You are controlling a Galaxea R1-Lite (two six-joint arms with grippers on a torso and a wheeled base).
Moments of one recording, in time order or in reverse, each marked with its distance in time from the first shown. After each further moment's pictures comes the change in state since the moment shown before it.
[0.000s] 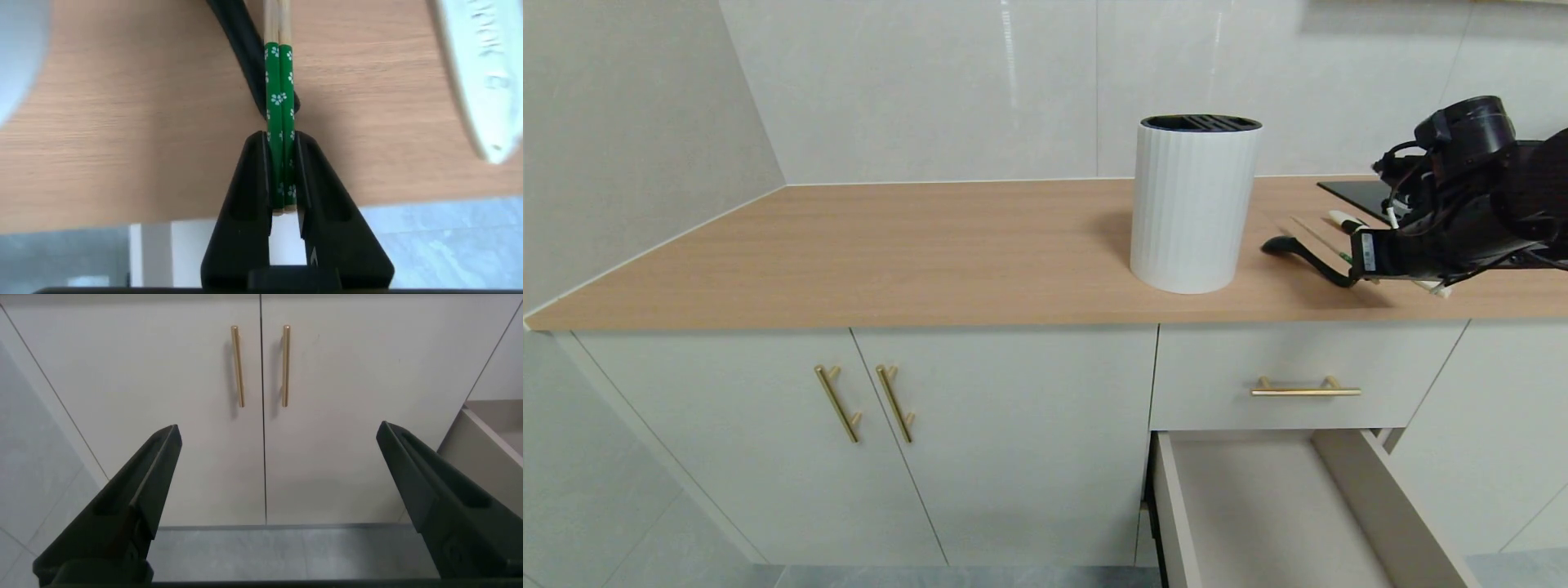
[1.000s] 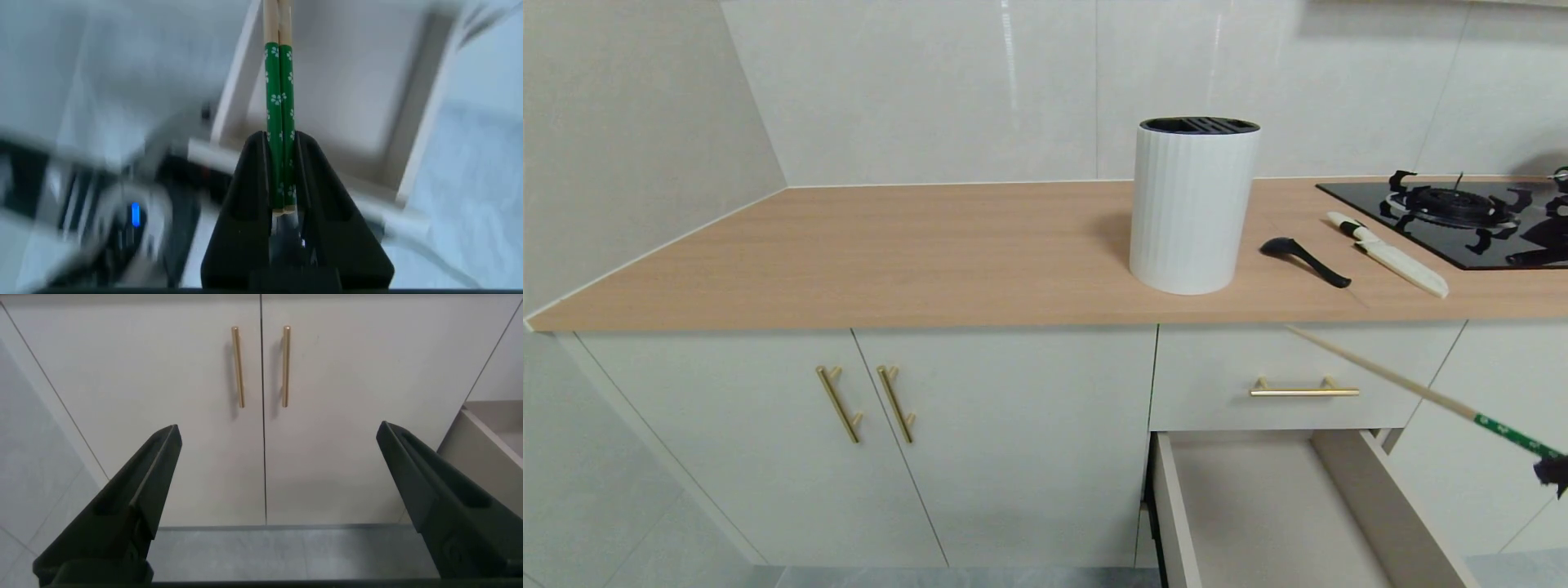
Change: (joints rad) left arm 0.000 0.000 0.000 0.000 0.000 0.000; right arm 0.214 -0.770 0.547 0.408 0.255 -0.035
